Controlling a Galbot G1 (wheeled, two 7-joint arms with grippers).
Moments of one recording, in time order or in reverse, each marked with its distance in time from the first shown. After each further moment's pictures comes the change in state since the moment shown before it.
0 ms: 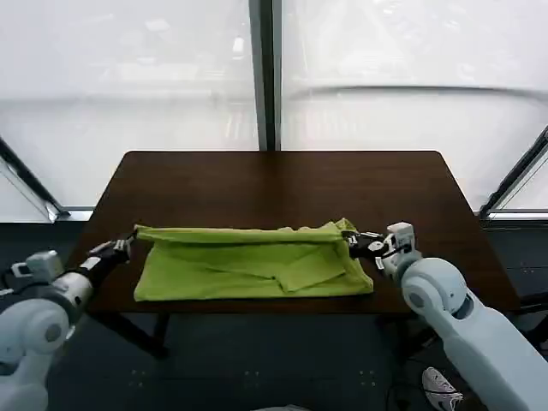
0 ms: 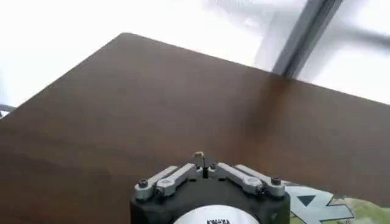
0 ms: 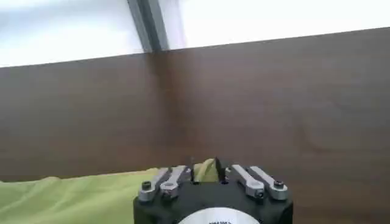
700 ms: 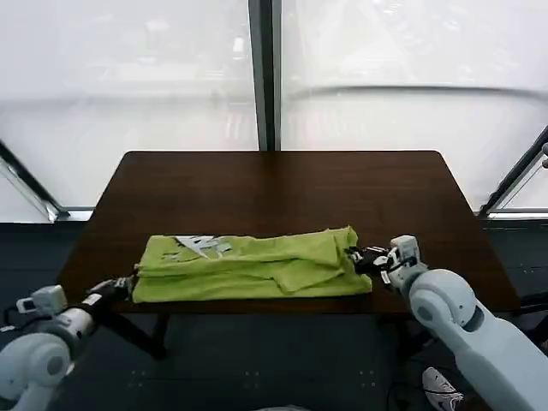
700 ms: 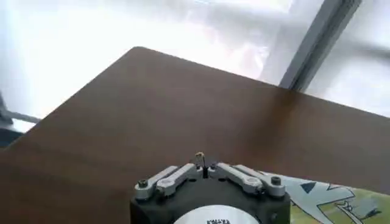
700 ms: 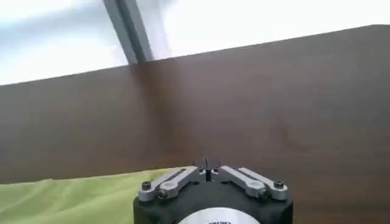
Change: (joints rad) left arm -0.047 -0.036 0.055 0.034 0.020 -0.002 -0.008; right arm 0.050 0.013 0.025 -0.017 0.032 0.035 0.011
